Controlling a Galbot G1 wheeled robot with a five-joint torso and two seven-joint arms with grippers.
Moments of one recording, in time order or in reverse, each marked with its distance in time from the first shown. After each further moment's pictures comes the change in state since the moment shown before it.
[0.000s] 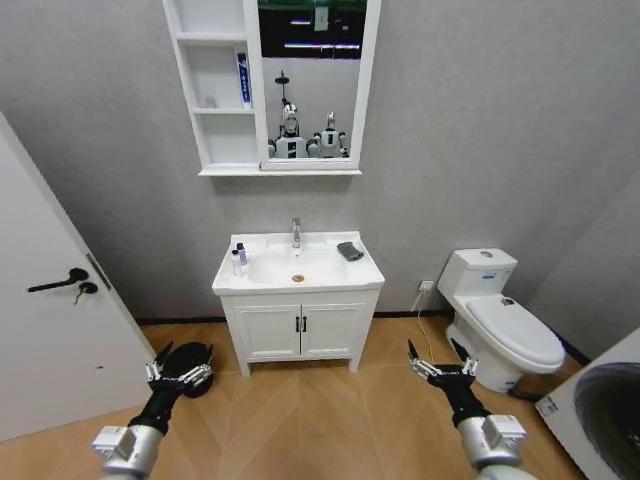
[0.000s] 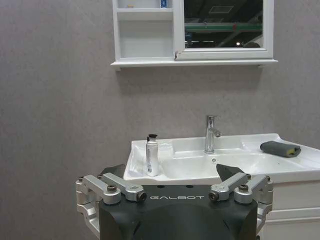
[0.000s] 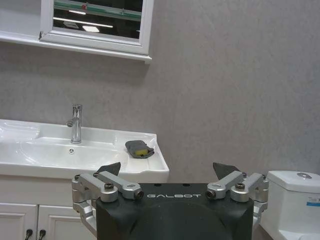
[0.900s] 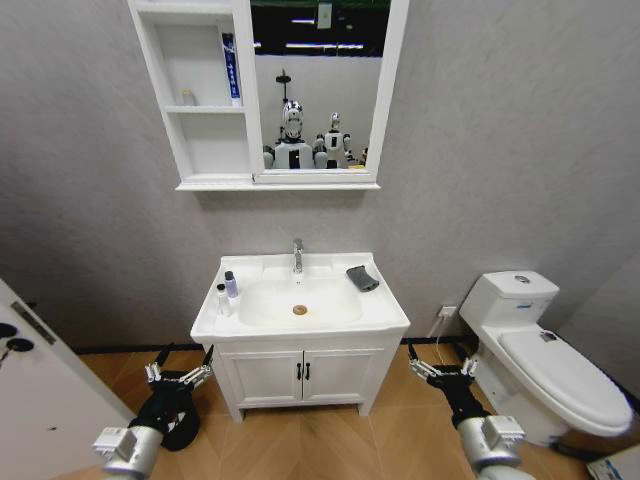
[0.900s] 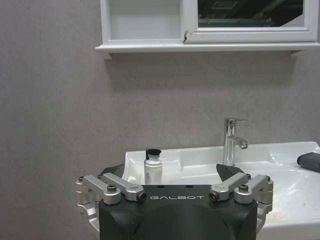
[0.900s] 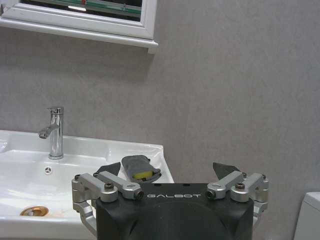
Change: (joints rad) left arm 0.001 -0.005 0.003 0.009 0.005 -0.007 0.005; right arm 0.000 -0.002 -0.003 -0.006 -0.001 0.006 -0.005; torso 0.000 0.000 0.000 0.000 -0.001
